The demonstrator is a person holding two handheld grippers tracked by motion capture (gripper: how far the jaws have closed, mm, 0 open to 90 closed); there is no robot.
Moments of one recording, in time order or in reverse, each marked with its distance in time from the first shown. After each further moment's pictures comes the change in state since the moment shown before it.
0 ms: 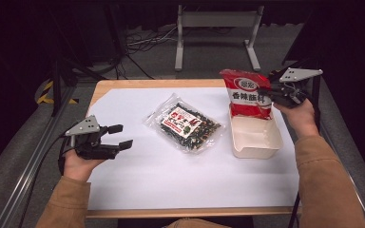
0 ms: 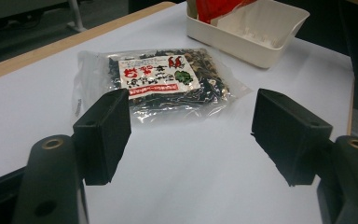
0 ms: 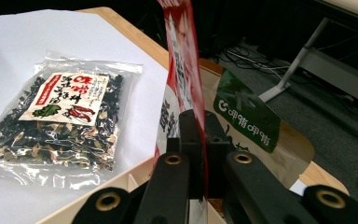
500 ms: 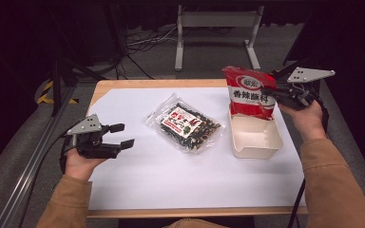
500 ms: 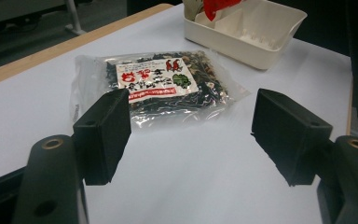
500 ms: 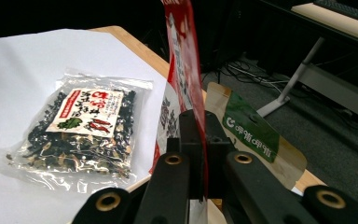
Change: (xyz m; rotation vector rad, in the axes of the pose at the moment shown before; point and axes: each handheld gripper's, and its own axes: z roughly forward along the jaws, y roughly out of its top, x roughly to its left) left arm 0.000 0.005 0.004 0.000 -0.007 0.021; right arm 0.014 0.011 -0.028 -0.055 0.004 -0.011
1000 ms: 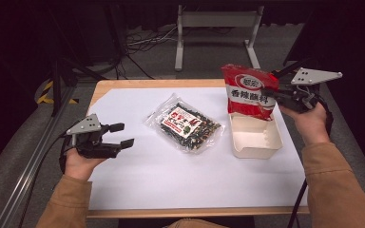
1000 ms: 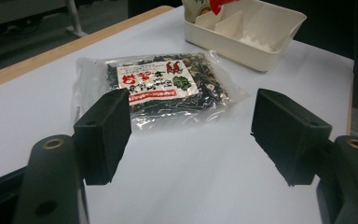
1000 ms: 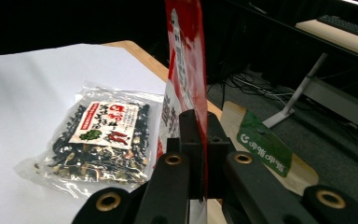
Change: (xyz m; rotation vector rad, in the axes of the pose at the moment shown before) left arm 0.000 0.001 -0.001 -0.004 0.005 0.001; right arm 0.017 0.012 -0.016 -0.047 0.018 -0.009
